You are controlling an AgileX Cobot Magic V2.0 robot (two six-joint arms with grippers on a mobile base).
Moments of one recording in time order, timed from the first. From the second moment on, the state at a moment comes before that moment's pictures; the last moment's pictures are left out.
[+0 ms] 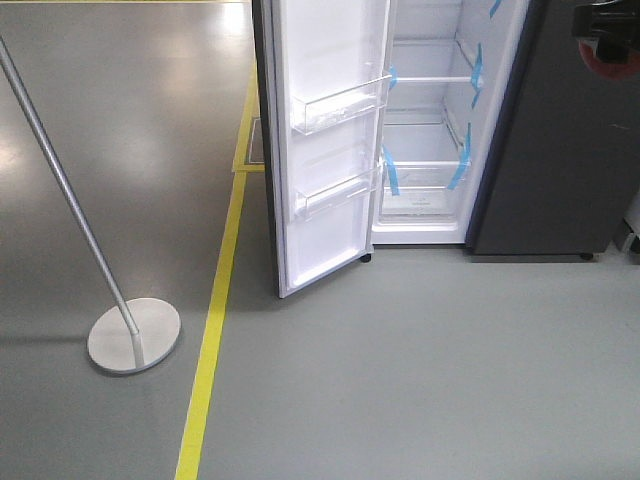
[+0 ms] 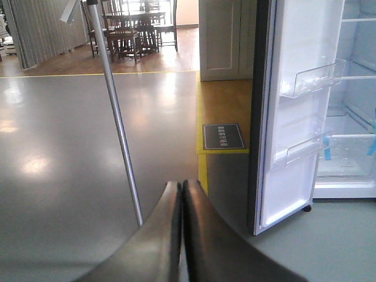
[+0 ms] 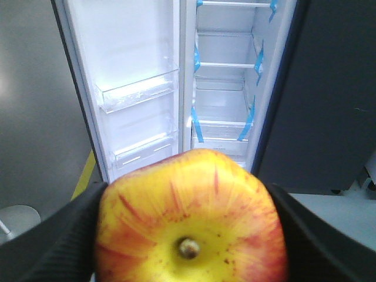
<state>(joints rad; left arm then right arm) 0.10 -0.01 0.02 -0.04 0.18 0.00 0.08 1.32 -1.44 -0.09 0.59 0.08</state>
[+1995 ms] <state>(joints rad) 0.10 -0.01 0.02 -0.04 0.18 0.00 0.08 1.32 -1.44 -0.09 0.59 0.08</state>
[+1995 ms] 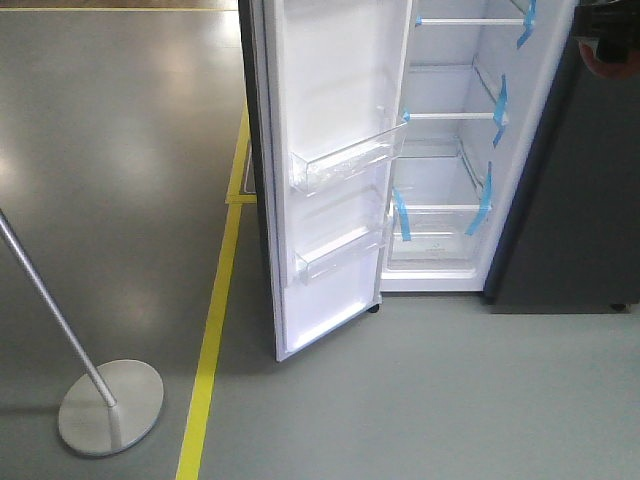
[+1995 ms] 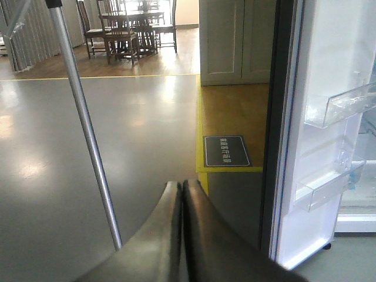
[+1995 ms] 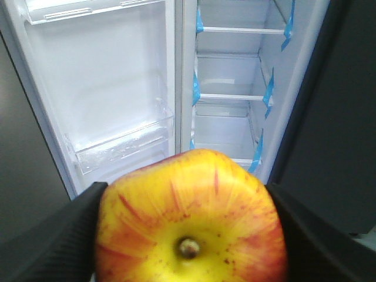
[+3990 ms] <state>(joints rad) 0.10 -0.01 0.02 -0.04 0.18 0.00 0.08 1.32 -1.44 -0.09 0.59 0.08</state>
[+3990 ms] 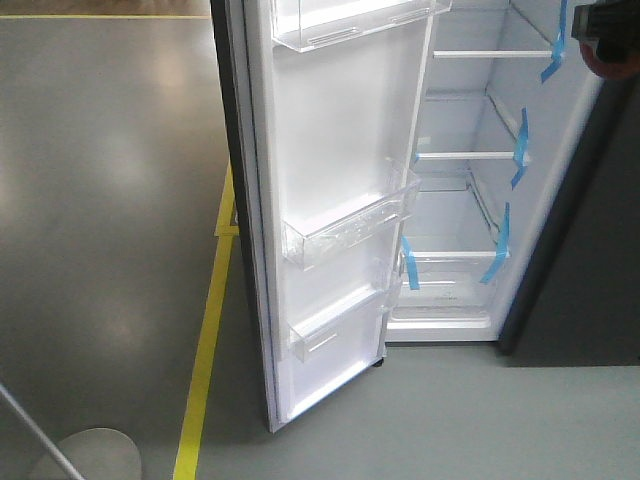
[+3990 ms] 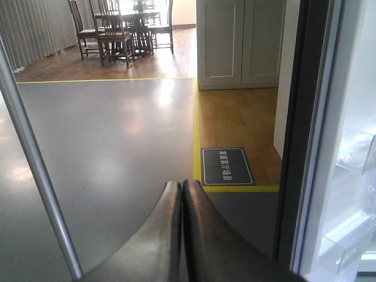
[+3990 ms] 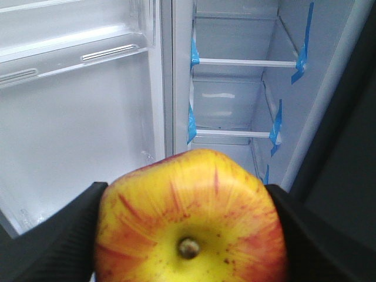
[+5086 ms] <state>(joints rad) 0.10 -0.01 0.02 -0.04 0.18 0.00 0.08 1.32 -1.44 -0.09 0.59 0.08</state>
